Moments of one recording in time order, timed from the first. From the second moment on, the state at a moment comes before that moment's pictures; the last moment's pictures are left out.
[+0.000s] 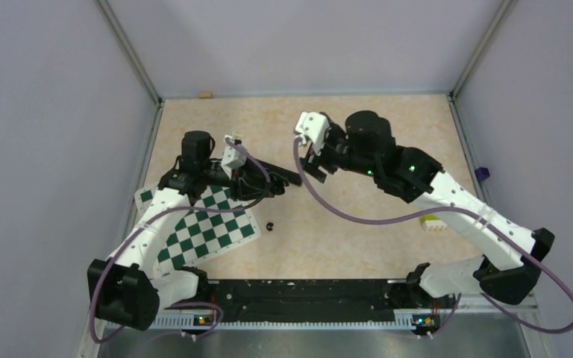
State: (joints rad) left arm -0.25 1.17 0.92 -0.32 1.40 0.49; right arm 0.95 1.32 1.51 -0.60 -0.05 -0.46
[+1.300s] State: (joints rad) left arm 0.38 0.95 0.94 -1.03 1.49 1.15; right arm 0.96 2.01 1.42 -0.38 -0.34 -0.25
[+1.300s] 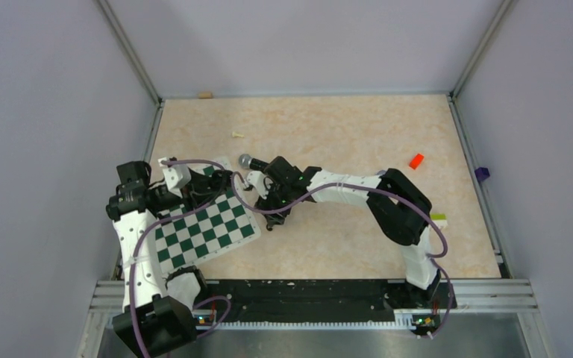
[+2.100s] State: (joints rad) left arm 0.38 0.95 0.94 -1.07 1.52 1.21; right arm 0.98 2.04 1.42 -0.40 -0.37 -0.24
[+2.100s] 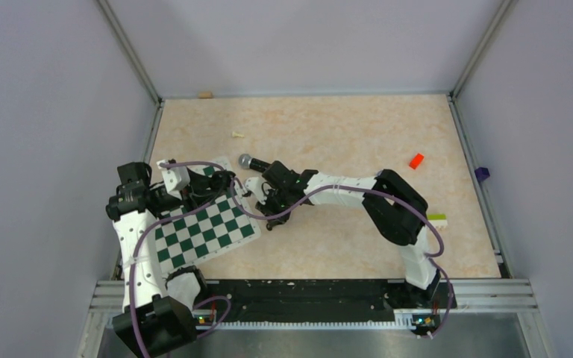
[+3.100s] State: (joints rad) left arm 0.38 0.93 0.93 -1.11 1.55 1.24; right arm 0.67 1.76 1.22 -0.69 -0.18 -0.84
